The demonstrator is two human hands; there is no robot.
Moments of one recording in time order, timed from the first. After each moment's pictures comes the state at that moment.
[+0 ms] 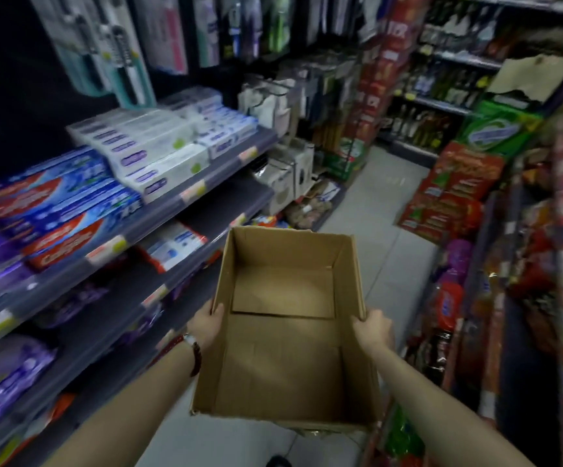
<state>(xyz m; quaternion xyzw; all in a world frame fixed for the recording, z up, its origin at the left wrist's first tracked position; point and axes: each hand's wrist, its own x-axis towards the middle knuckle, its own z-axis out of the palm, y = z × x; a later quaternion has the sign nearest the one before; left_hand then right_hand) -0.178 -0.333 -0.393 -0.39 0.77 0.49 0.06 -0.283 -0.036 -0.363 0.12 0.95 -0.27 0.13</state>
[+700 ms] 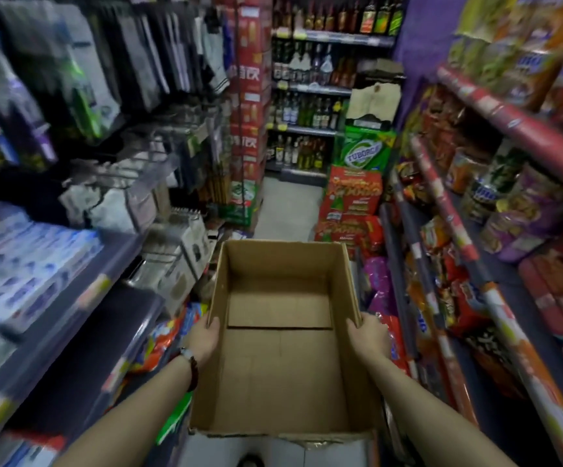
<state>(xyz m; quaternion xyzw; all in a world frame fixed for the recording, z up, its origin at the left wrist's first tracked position) -0.562 -0.264 -0.359 -0.20 0.84 0.49 0.12 -0.537 0.035 -0.348 0.28 0.91 -0.32 0.01</state>
